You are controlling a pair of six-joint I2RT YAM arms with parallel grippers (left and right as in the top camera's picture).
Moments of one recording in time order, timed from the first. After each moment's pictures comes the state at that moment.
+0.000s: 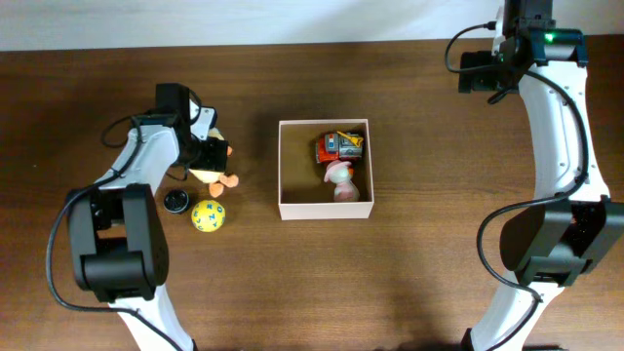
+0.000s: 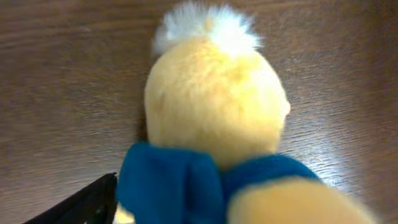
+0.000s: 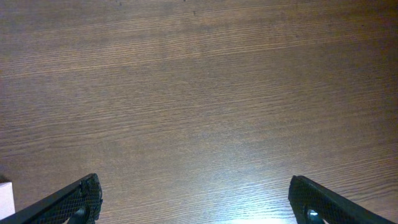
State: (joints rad) left arm 0.02 2.05 1.43 -0.67 0.08 0.17; right arm -0.09 2.06 2.11 -1.12 0.16 -0.01
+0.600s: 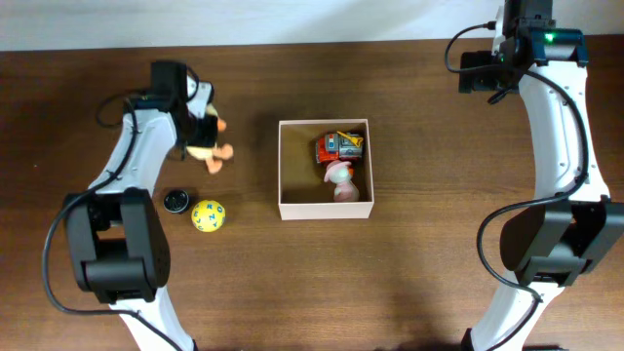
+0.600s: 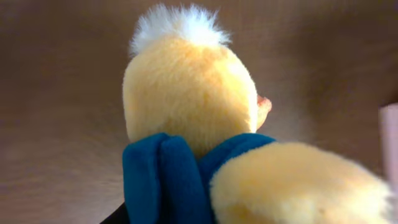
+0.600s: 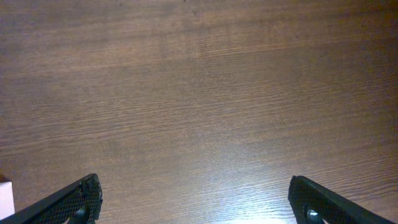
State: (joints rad) left arm 0.00 2.03 1.63 -0.76 0.07 0.15; right arm -0.09 2.06 2.11 -1.12 0.16 -0.01
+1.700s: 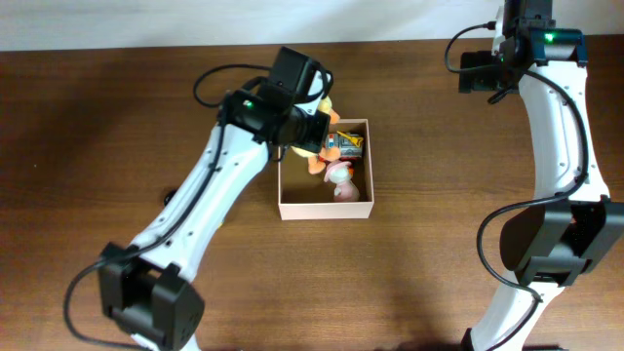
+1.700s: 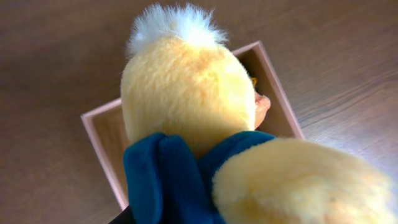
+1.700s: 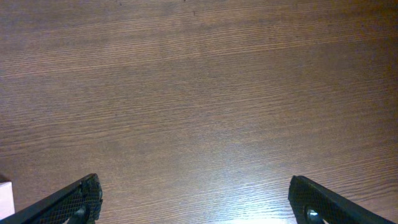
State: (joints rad) left arm -0.49 1.87 1.76 -0.92 0.07 -0.11; right arm -0.09 2.06 2.11 -1.12 0.16 -0.01
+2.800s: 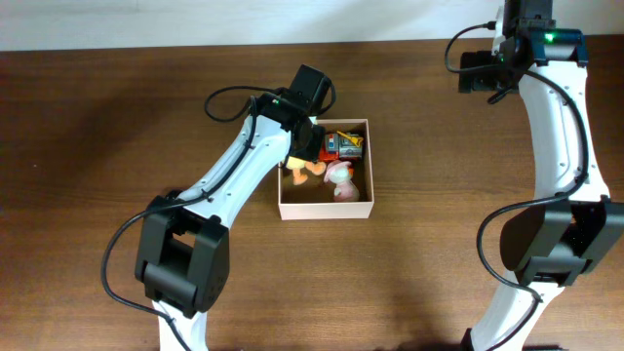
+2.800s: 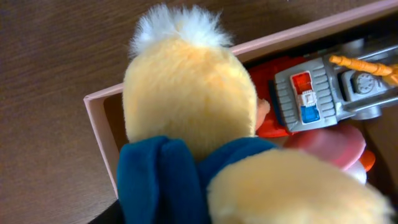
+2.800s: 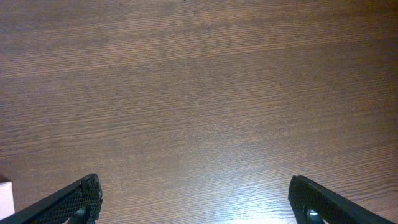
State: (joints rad) left arm -0.50 2.05 1.75 -0.92 -0.13 -0.17; right arm -0.09 2.06 2.11 -1.12 0.16 -0.01
